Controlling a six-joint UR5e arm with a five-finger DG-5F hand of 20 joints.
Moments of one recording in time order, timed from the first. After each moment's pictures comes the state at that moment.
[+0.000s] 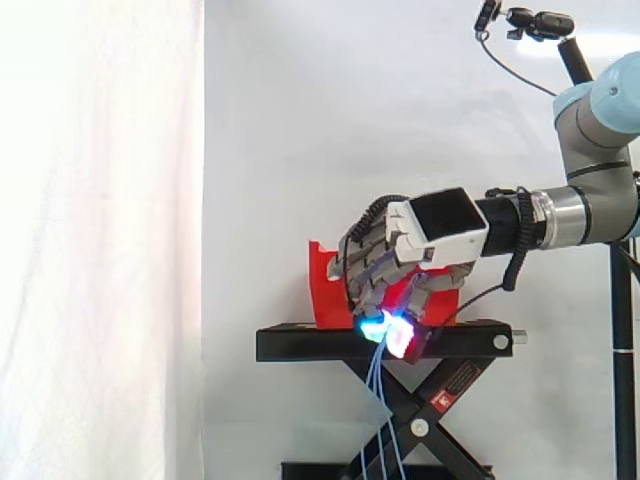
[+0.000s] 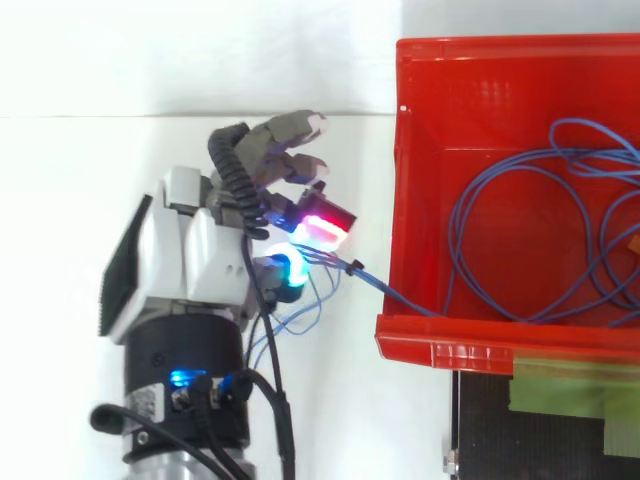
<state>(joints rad) -0.13 -2.19 -1.12 -3.11 -1.87 -2.47</state>
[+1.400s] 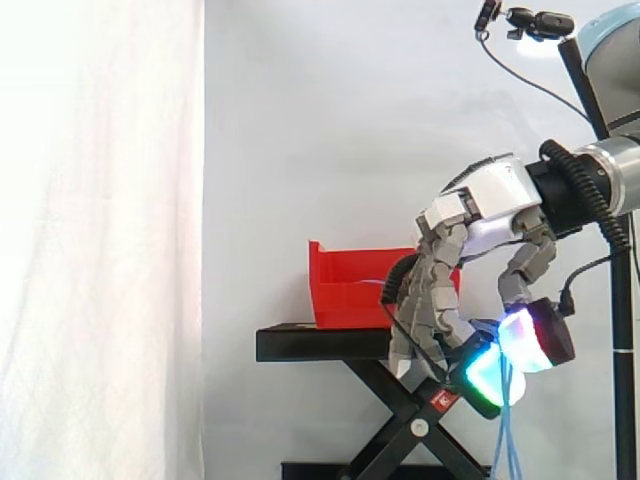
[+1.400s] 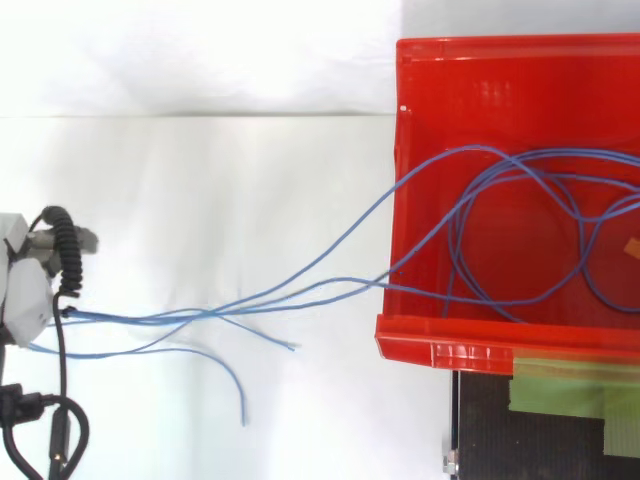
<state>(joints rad) 0.11 -2.16 -1.11 -3.33 -1.74 -1.34</state>
